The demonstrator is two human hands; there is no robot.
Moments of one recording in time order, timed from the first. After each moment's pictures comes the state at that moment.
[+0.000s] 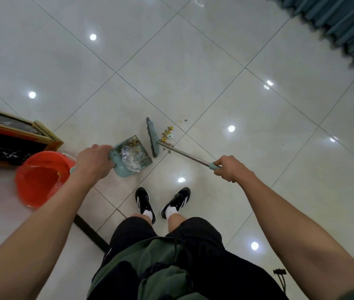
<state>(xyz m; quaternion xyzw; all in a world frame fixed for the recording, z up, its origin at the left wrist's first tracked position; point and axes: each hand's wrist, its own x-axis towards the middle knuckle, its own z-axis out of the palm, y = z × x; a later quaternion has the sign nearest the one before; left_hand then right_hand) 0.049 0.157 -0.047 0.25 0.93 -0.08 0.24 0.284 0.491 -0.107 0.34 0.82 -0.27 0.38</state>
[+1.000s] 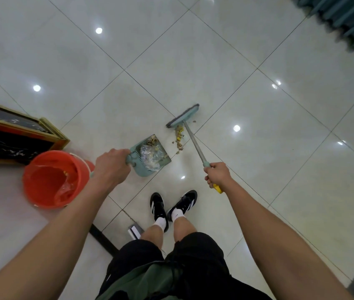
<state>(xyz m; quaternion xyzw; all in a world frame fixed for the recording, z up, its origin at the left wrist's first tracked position) 0.031 0.160 -0.071 0.24 0.93 -0.02 0.27 0.227 0.424 -0.157 0.57 0.57 -0.56 0.21</state>
